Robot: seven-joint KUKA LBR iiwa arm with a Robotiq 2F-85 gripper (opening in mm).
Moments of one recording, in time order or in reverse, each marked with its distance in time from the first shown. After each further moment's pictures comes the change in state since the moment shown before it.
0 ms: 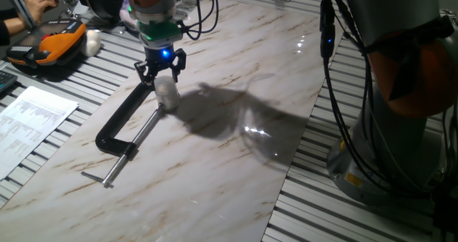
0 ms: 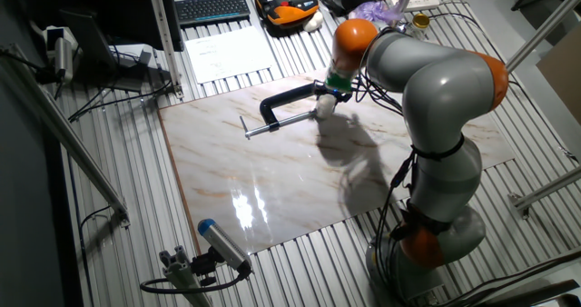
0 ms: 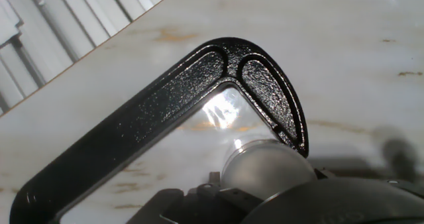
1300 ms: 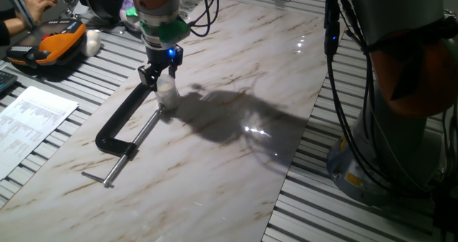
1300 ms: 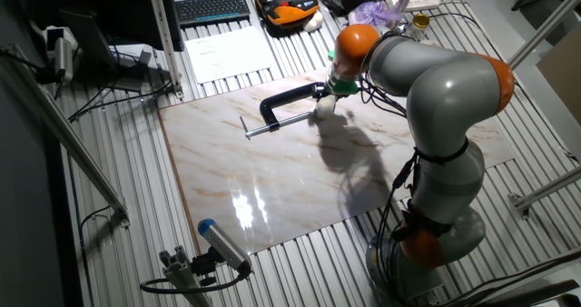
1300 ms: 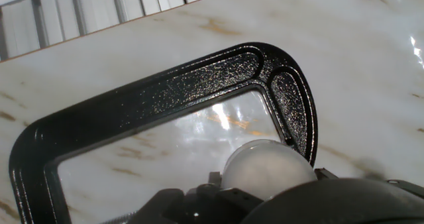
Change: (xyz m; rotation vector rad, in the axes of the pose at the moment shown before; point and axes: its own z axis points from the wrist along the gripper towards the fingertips) arm 0.000 0.003 -0.008 -0.020 -0.037 -0.254
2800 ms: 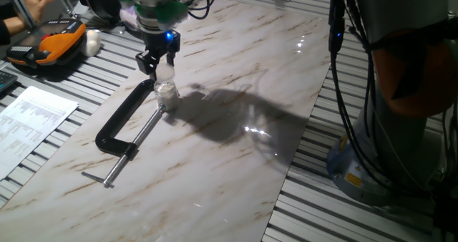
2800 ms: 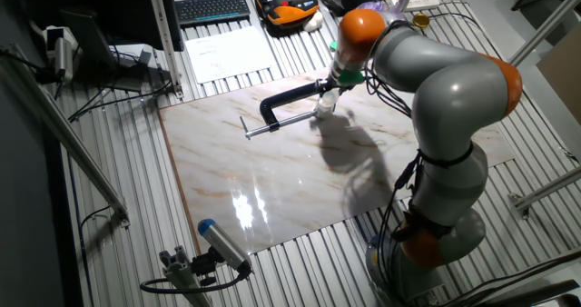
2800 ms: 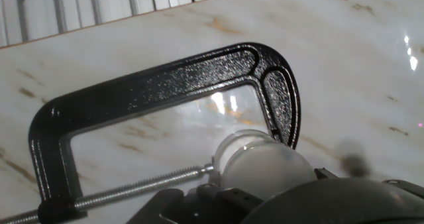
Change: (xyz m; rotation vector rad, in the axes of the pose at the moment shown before) arm 0.000 -0.012 -0.037 -0.007 0.090 -0.065
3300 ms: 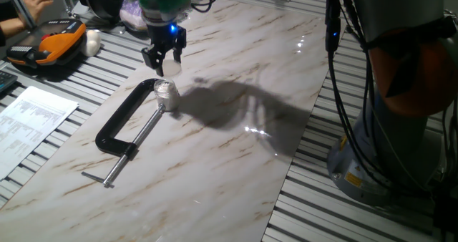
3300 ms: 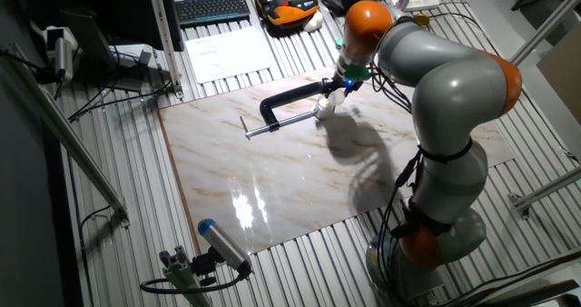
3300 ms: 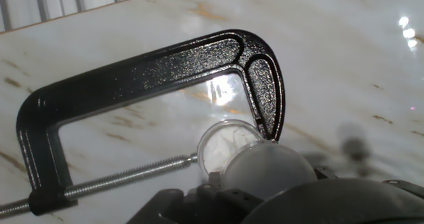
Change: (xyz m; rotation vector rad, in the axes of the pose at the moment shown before) arm 0.001 -0.016 -0.012 0.006 0.033 0.003
